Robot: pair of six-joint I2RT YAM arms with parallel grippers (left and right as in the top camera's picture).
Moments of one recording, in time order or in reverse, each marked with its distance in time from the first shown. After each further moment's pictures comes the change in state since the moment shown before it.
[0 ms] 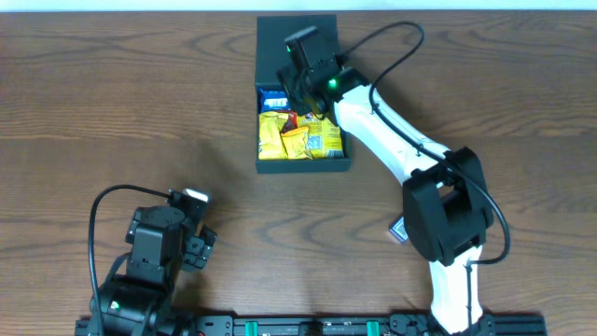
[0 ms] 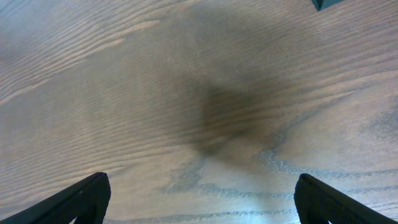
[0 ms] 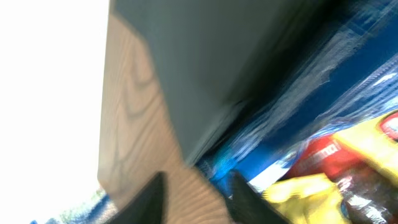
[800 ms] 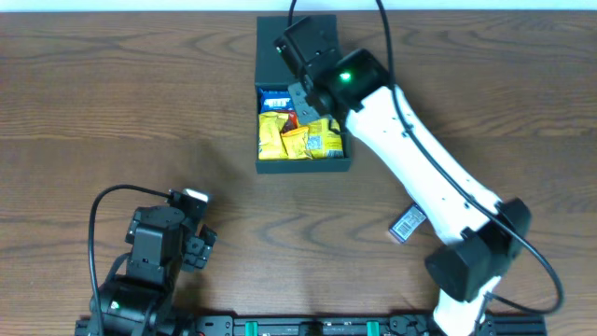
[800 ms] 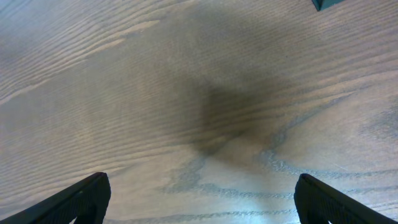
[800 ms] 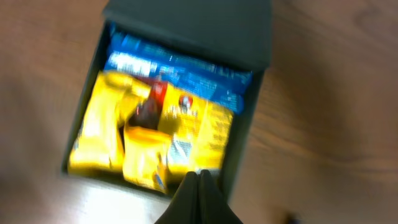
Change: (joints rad) left arm 0.000 0.000 0.000 0.000 0.000 0.000; right arm 0.089 -0.215 0.198 -0.702 0.261 -1.407
